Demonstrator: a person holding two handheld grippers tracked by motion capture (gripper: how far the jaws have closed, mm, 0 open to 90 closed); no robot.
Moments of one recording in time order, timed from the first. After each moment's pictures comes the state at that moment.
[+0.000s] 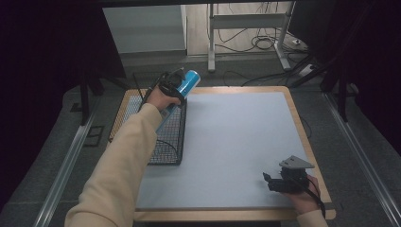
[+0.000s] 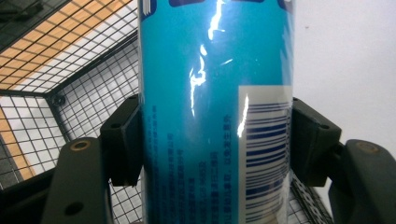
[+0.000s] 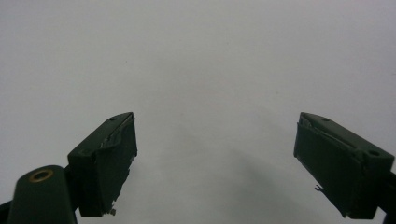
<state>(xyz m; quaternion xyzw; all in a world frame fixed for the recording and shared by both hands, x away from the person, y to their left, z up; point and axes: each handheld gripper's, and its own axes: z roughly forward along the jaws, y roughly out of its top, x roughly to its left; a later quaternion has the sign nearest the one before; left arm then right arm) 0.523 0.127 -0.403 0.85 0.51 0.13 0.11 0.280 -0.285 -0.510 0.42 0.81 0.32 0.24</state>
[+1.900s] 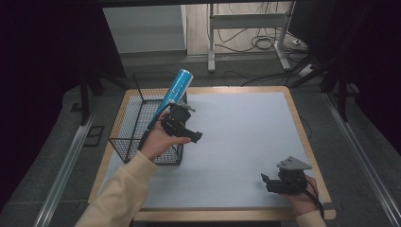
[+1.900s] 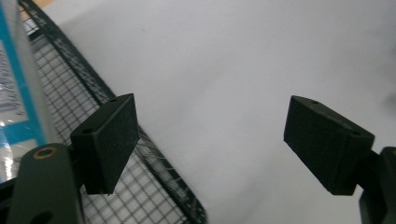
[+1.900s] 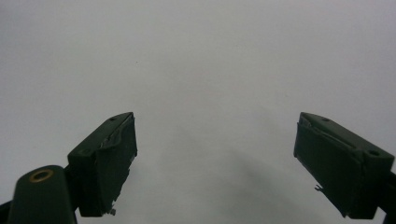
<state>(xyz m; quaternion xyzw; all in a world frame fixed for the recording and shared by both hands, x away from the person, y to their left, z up) 0.352 0.086 -0.392 0.86 0.40 0.12 0.29 0.277 -0.279 -0.509 0.42 0.81 0.32 0.25</state>
